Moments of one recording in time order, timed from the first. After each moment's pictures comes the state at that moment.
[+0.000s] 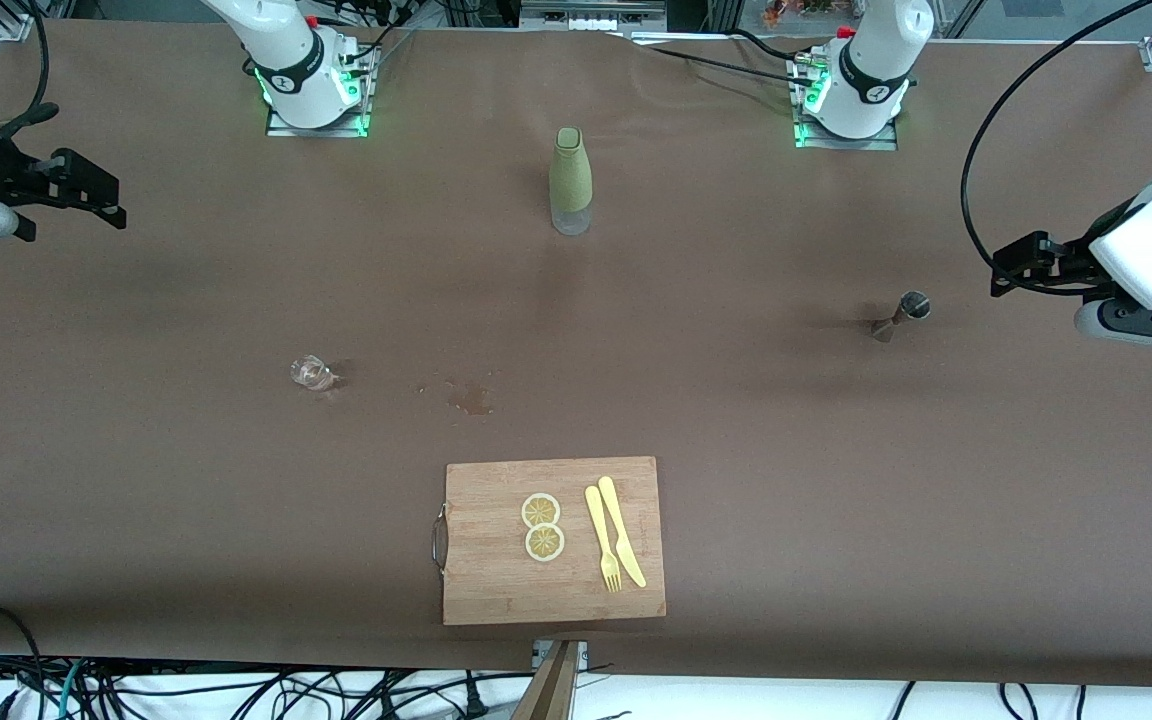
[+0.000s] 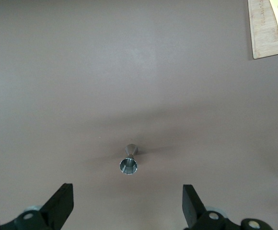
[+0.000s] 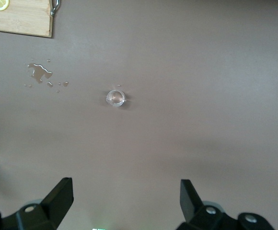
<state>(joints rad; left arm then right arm) -0.07 0.24 0.00 -1.30 0.02 1.44 0.08 0.07 -0.01 -0.03 -1.59 0.00 1.55 -0.14</state>
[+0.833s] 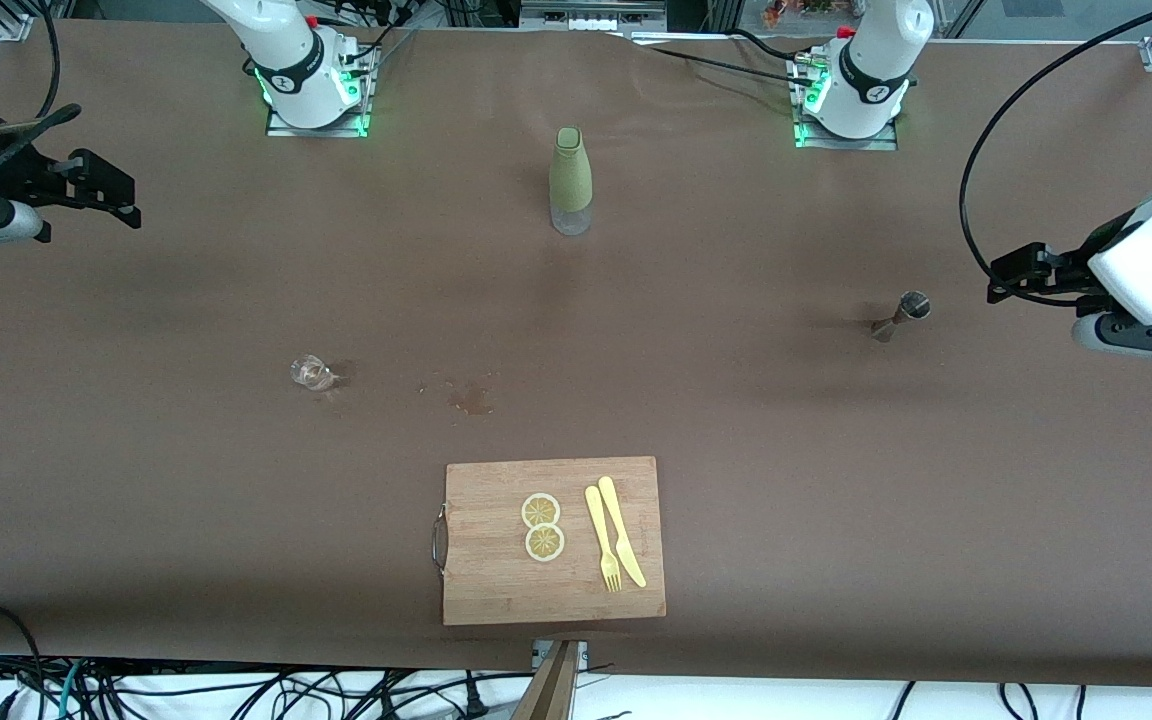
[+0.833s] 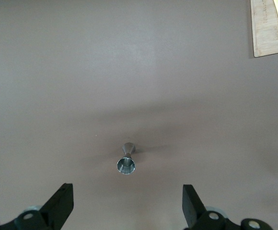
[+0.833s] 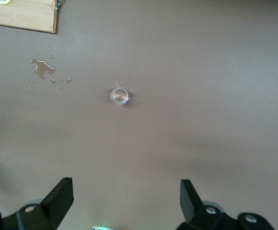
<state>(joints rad) -0.06 0.26 0.00 -1.31 -0.01 1.43 0.08 0.08 -0.01 -0.02 -1.59 0.00 1.54 -0.14</state>
